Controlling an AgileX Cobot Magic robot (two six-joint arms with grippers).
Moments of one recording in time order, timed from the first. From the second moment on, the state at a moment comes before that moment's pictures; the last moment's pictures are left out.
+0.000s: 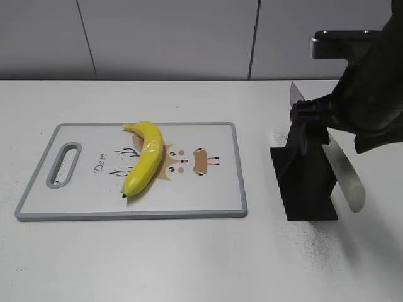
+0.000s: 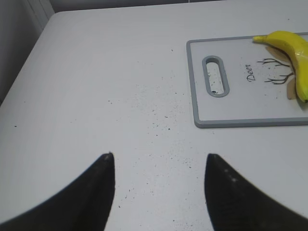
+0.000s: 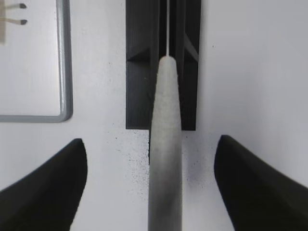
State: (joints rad) left arm -0.03 -0.01 -0.47 -0.01 1.09 0.13; right arm 0.49 1.54 -1.06 -0.15 0.87 0.56
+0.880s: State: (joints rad) left arm -0.03 -0.01 -0.47 -0.01 1.09 0.13; right arm 0.49 0.91 -0.77 -0.13 0.92 0.16
